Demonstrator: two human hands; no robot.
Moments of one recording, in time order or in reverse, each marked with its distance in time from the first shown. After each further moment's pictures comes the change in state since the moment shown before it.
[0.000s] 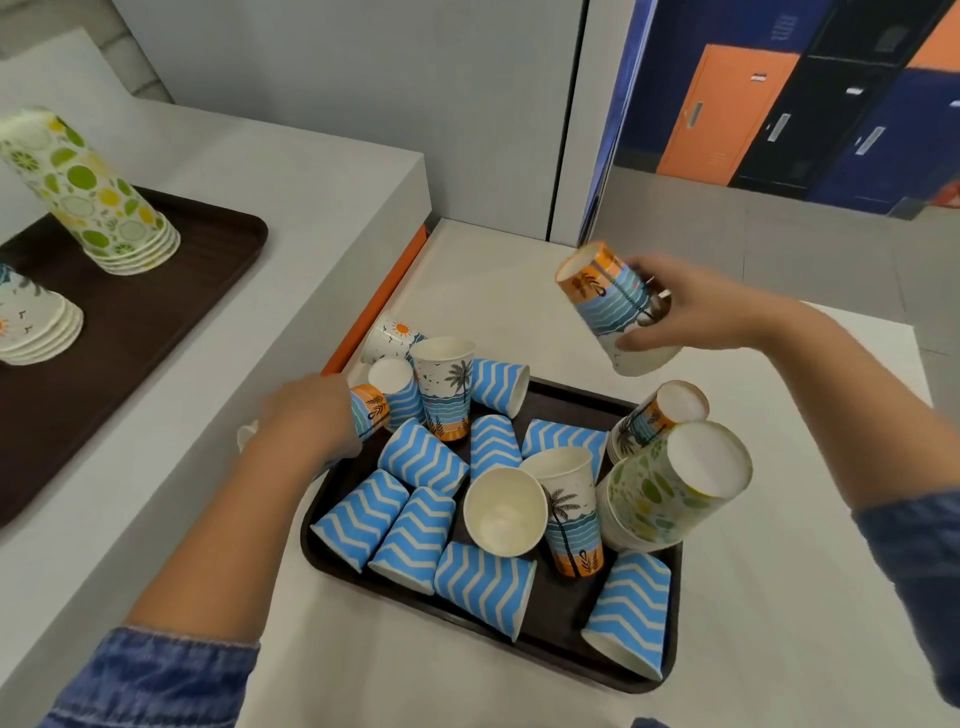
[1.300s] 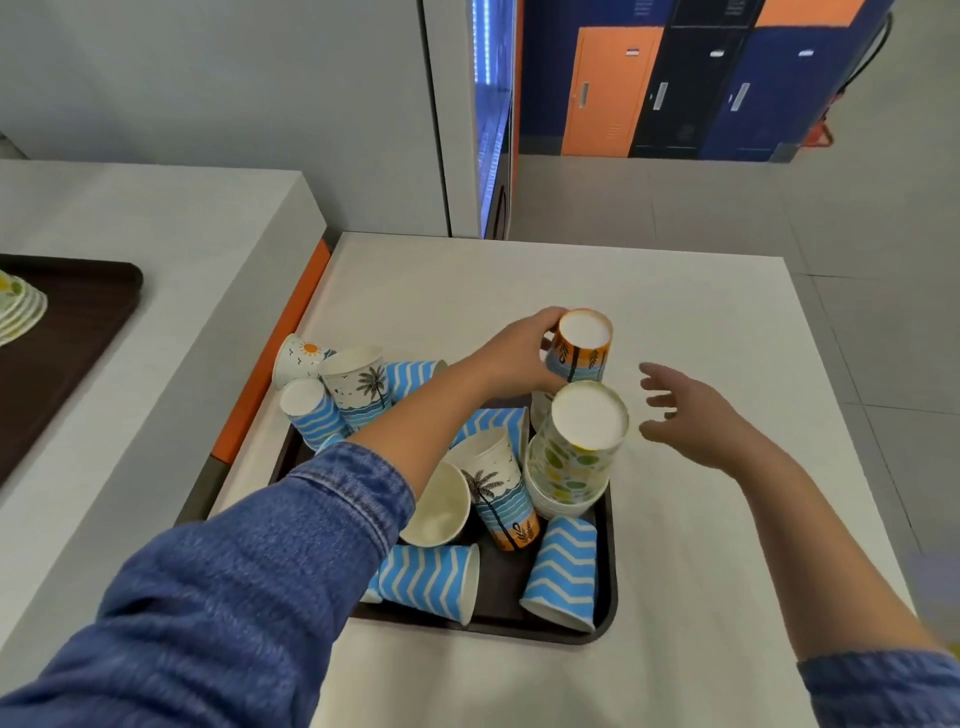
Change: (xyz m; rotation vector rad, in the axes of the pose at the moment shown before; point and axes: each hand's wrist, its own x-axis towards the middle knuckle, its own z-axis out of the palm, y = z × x) left_hand 0.008 0.235 -0.013 -0.803 -0.083 1.023; right_hand -0.143 0.082 0.082 0.278 0.277 0.578
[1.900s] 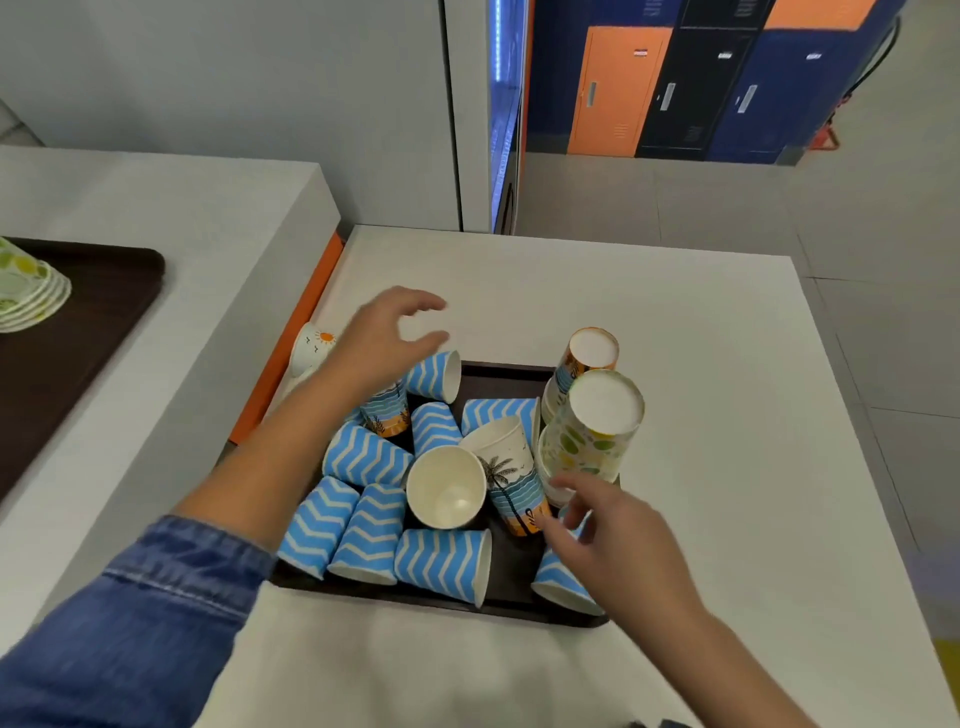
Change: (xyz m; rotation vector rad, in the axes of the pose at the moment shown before) left_hand -0.098 -0.040 -0.087 0.173 0.439 -0.050; right_hand -0.128 -0.063 0.095 -0.153 0.101 -0.128
